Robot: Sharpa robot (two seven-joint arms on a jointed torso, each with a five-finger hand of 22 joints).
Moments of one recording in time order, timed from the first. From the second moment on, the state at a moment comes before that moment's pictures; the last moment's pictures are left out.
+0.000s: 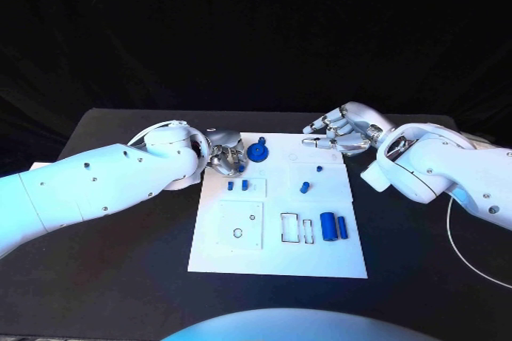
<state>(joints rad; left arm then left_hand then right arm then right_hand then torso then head) 1.21 -0.70 0.00 1.40 -1.46 0.02 -0.19 1.37 -0.20 0.54 -0.03 0.12 1.02 0.16 0.07 0.06 1.15 0.09 0.07 0.06 1.47 -0.01 1.32 1.09 0.11 1.46 0.08 1.02 1.17 1.21 -0.93 0.03 1.66 -0.94 -0.32 -0.05 1.36 -0.07 0.00 0.25 0.28 0.98 0.14 0.07 0.07 1.30 0.06 1.01 1.18 1.46 -0.01 1.34 1.26 0.07 1.36 0.09 1.41 1.20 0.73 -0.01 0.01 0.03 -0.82</state>
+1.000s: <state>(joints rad) 1.21 -0.80 0.00 1.38 -0.92 -0.18 -0.02 1.43 -0.17 0.64 -0.10 0.13 1.06 0.18 0.09 0.07 1.14 0.11 0.09 0.07 1.29 0.01 1.02 0.64 0.17 1.30 0.09 0.59 0.89 1.17 -0.90 0.03 1.60 -1.46 -0.21 -0.17 1.56 -0.11 0.23 0.18 0.16 1.07 0.13 0.08 0.07 1.10 0.07 0.16 0.30 1.46 -0.01 1.20 1.12 0.08 1.32 0.10 1.35 1.13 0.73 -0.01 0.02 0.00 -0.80</state>
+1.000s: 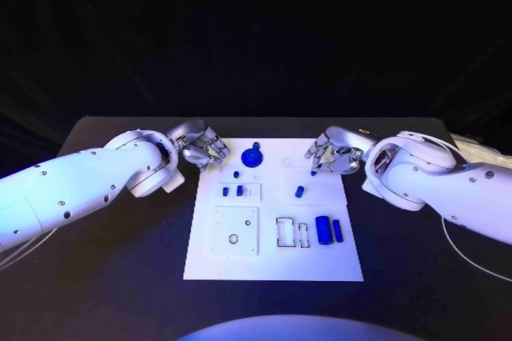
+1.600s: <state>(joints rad) 1.21 -0.87 -0.02 1.49 0.00 -0.27 0.33 1.36 -0.15 0.52 -0.06 0.13 1.06 0.18 0.09 0.07 1.16 0.10 0.14 0.07 1.26 0.01 1.00 0.58 0.17 1.27 0.11 0.55 0.87 1.14 -0.86 0.02 1.58 -1.76 -0.13 -0.24 1.53 -0.14 0.29 0.18 0.11 1.09 0.13 0.07 0.07 1.08 0.08 0.12 0.19 1.46 -0.01 1.15 1.06 0.10 1.30 0.10 1.31 1.06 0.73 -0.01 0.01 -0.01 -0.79</state>
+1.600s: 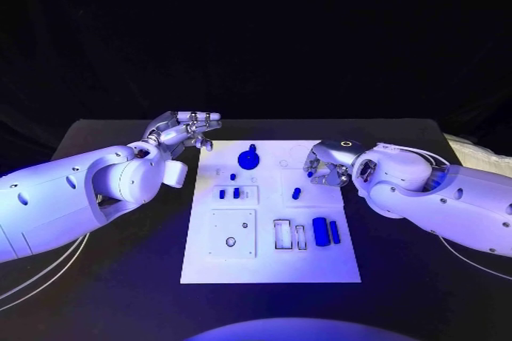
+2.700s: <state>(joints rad) 1.20 -0.88 -0.02 1.51 0.11 -0.28 0.36 1.36 -0.15 0.51 -0.06 0.13 1.06 0.18 0.09 0.07 1.14 0.10 0.15 0.07 1.25 0.01 1.00 0.57 0.17 1.27 0.11 0.54 0.86 1.13 -0.84 0.02 1.57 -1.79 -0.15 -0.27 1.52 -0.10 0.46 0.08 0.05 1.18 0.12 0.09 0.09 1.19 0.06 0.14 0.13 1.47 -0.01 1.16 1.08 0.10 1.31 0.08 1.31 1.09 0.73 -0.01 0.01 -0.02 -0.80</state>
